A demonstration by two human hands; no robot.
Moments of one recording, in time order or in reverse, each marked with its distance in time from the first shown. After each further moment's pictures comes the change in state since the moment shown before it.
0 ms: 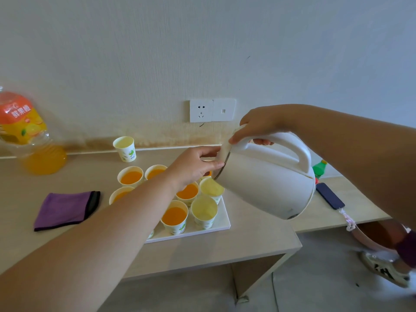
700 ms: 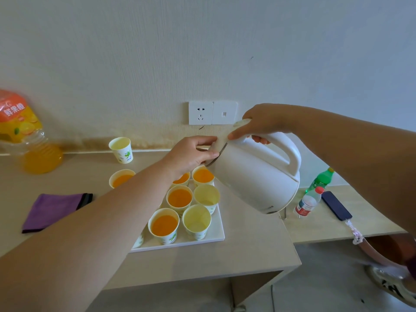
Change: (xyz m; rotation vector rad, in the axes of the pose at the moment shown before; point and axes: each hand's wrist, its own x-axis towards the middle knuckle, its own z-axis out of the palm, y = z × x) left_hand 0.042 0.012 -0.002 0.046 0.114 0.021; right_hand 0.038 0.033 -0.008 0.115 0.088 -0.012
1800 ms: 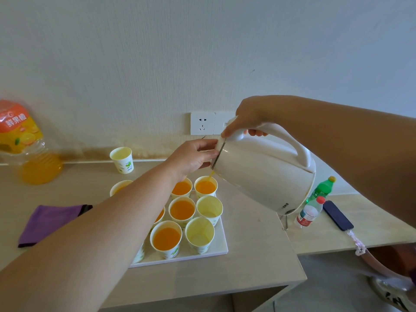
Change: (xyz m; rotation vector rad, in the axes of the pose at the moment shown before) left_hand 0.026 -0.004 -0.010 -0.140 -0.022 -0.030; right_hand 0.024 -0.038 -0.026 -0.204 0.004 0.061
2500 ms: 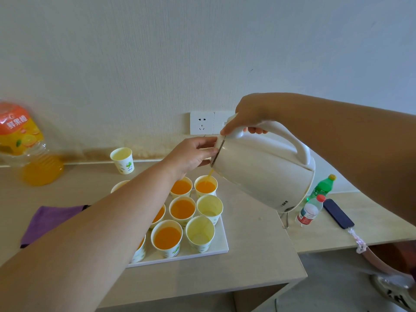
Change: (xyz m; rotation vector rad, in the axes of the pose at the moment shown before) left_hand -0.002 0.006 -0.001 -0.024 -0.016 0.011; right_hand -0.003 0.003 -0.002 0.028 0.025 -0.015
